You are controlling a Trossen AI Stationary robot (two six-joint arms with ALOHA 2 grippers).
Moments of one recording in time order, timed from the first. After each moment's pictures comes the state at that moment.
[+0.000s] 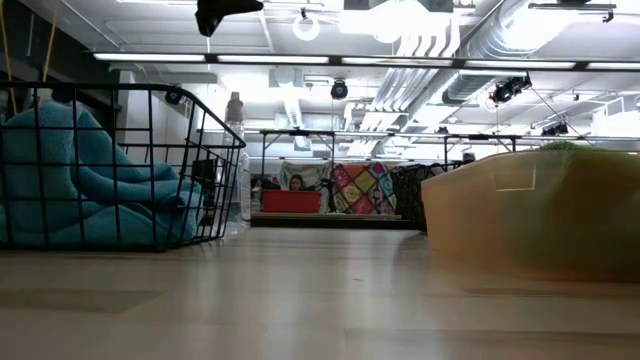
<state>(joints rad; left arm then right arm) 0.18 1.02 1.00 -0.28 0.10 -0.25 0.71 1.46 1.41 -1.44 -0.59 1.67</state>
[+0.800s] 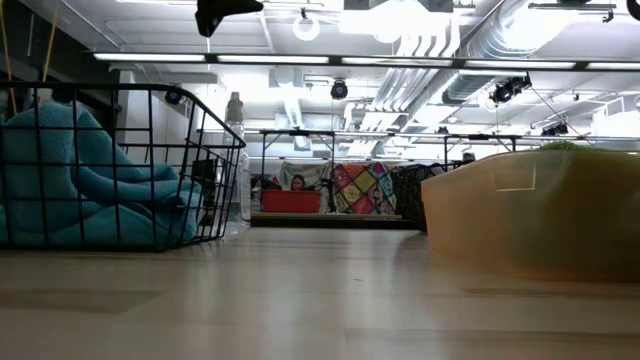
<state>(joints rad) 0.18 1.02 1.00 -0.28 0.09 -0.27 0.79 1.47 0.99 -1.15 -0.65 1.84</state>
